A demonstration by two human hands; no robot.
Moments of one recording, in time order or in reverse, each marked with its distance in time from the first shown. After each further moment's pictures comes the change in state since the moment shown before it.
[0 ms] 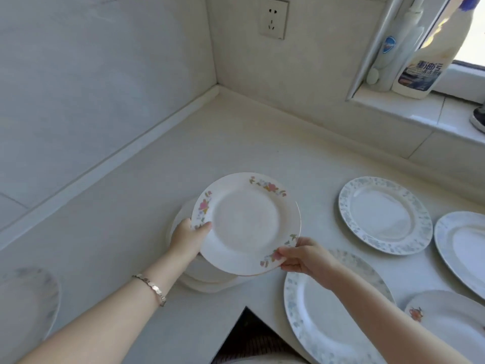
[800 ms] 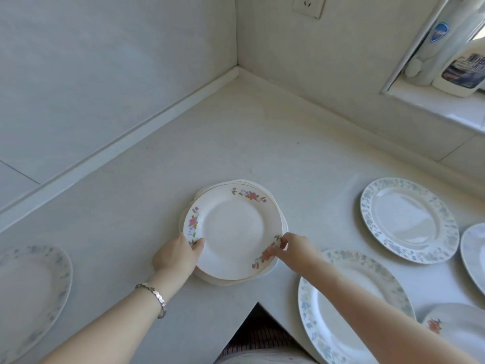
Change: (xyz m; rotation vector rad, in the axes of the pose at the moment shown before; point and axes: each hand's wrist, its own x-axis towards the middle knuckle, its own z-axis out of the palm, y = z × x) left_hand 0.017 -0.070 -0.023 0.871 0.062 -0.070; right_hand 0.050 0.011 0.042 -1.103 0.235 -0.052
